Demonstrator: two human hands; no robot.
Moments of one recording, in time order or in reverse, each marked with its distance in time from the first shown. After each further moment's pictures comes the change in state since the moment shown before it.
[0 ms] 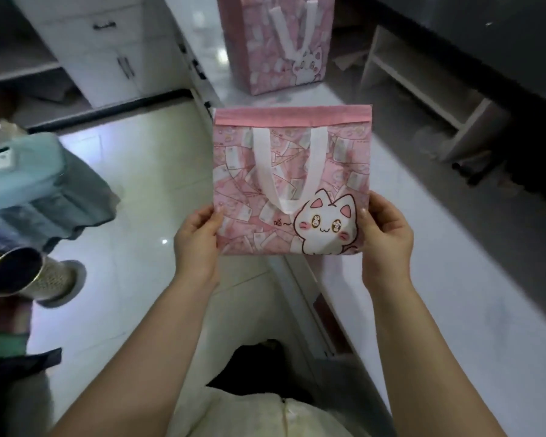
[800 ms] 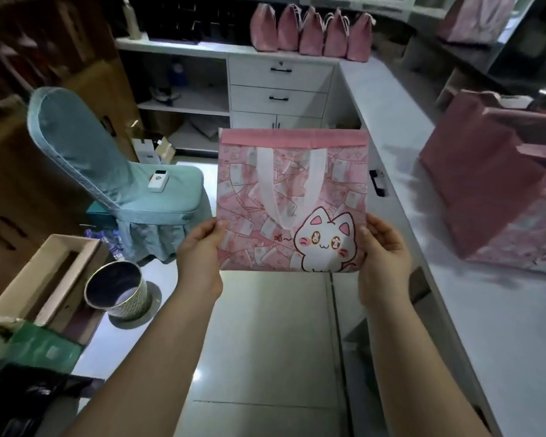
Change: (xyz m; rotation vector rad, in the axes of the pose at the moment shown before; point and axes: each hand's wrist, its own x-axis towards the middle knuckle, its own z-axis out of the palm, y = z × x) left_hand 0.319 0.232 -0.238 -0.284 0.366 0.147; right_hand 0.048 0.072 0.517 0.079 -0.404 0.106
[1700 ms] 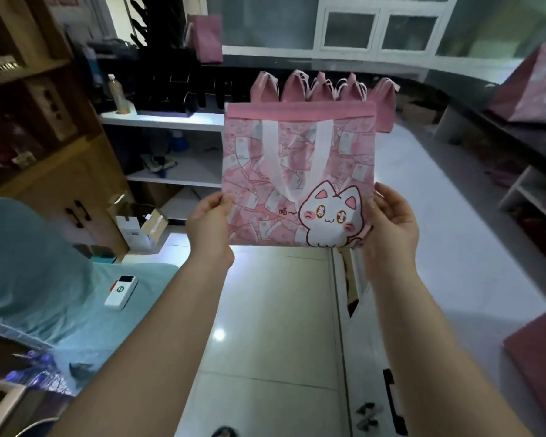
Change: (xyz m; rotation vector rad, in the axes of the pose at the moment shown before) left_hand 0.450 0.092 0.390 0.023 0.047 0.176; right_hand 0.556 -0.018 0.247 0.162 -0.113 -0.078
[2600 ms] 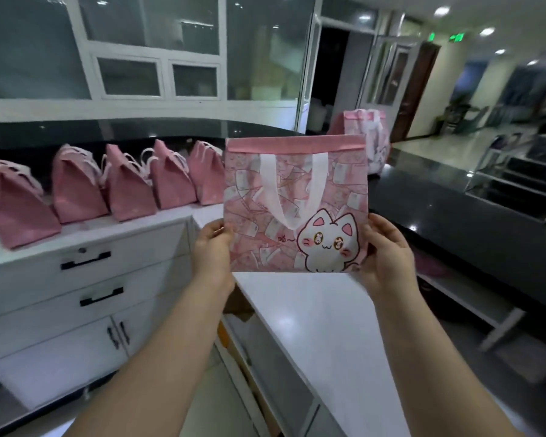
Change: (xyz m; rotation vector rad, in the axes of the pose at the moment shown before) left_hand 0.255 -0.117 0.496 0.000 -0.674 -0.283; right_hand 0.406 -0.065 -0.051 0.033 0.540 -0.254
